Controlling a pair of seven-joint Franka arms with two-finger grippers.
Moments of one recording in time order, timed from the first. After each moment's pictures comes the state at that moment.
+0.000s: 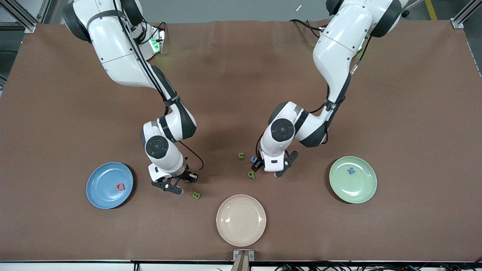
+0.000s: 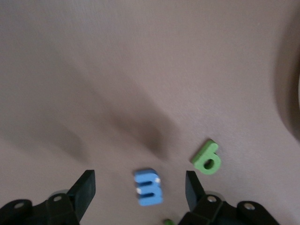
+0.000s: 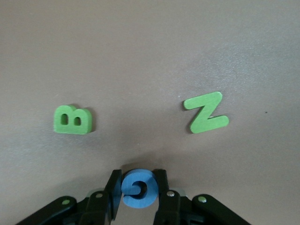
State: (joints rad) left arm -0.55 0.88 -0.10 -1.37 -0.02 2.35 -1.50; right arm 0.43 0.84 -0.03 -1.49 0.02 2.44 0.73
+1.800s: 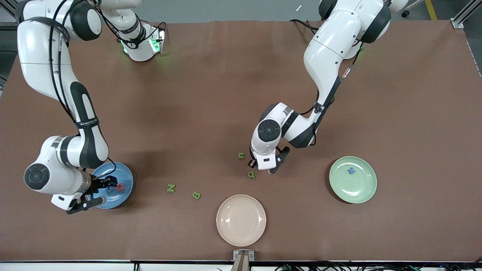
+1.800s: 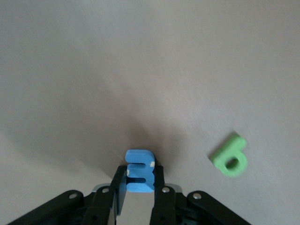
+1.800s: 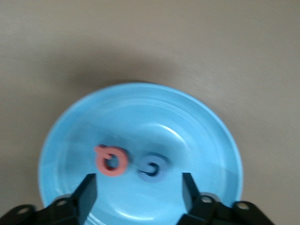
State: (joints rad) left arm -0.59 0.92 -0.08 -1.32 0.06 2.24 -1.61; right arm 0.00 0.83 -0.03 -1.35 0.00 2.15 -0.38
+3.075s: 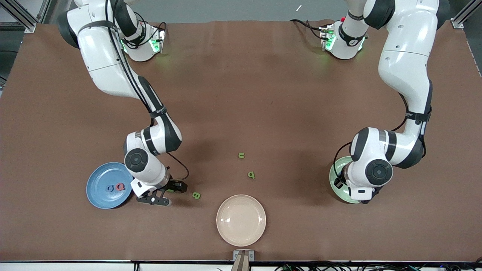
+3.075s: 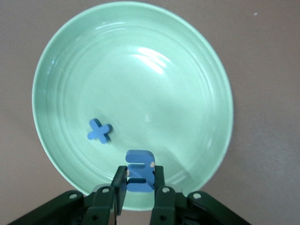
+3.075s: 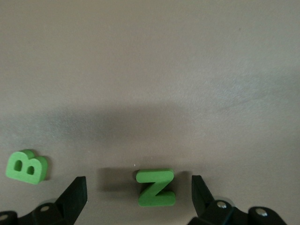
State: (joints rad) left arm -0.14 0.80 -0.07 -1.38 0.13 2.00 -1.04; right arm 0.33 0.90 -0.03 -1.39 0.00 2.42 0.45
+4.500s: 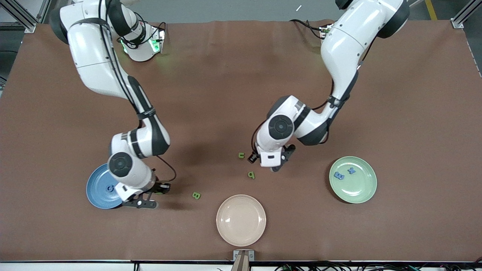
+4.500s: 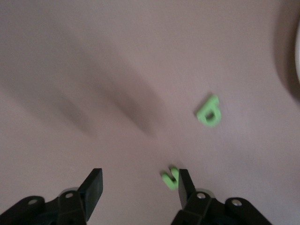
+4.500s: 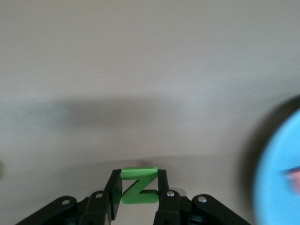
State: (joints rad) left arm -0.44 0.83 -0.30 -1.36 0.06 2.21 -1.53; right arm 0.25 0.86 -0.06 -1.34 0.00 2.27 0.24
